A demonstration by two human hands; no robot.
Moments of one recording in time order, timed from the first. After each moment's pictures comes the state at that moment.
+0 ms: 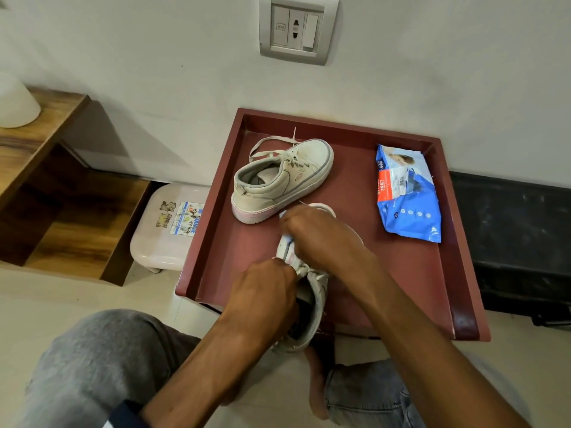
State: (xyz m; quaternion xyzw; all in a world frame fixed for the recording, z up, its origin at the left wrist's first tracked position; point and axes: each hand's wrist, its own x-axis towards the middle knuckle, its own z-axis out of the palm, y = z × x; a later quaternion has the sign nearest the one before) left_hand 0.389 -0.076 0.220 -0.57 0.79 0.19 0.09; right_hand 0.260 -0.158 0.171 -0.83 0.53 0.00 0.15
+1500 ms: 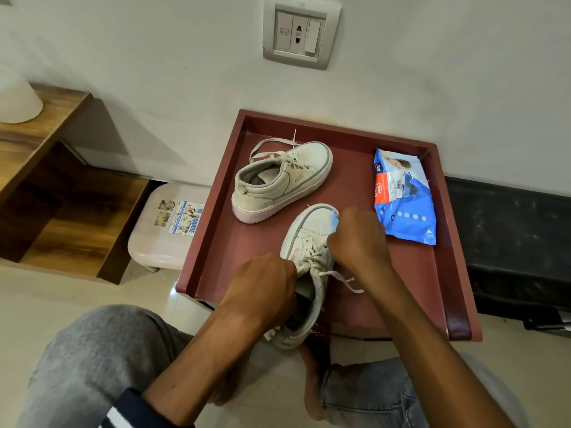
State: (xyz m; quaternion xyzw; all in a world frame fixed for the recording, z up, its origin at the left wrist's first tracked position) left_hand 0.392 -0.090 0.214 -0.53 0.81 0.22 0.11; right_hand 0.238 -0.127 0.206 -0.61 0.78 -0.06 0.14
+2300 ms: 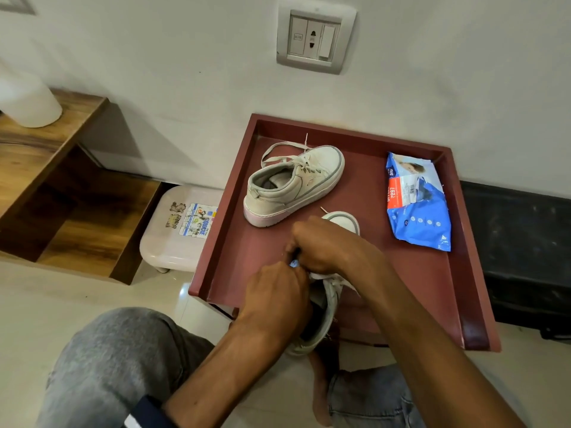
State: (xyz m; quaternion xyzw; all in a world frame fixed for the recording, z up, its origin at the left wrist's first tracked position) left_hand 0.388 -0.078 0.207 -0.57 0.80 0.19 0.09; right_hand 0.280 -0.153 0.206 -0.79 0.54 0.10 0.28
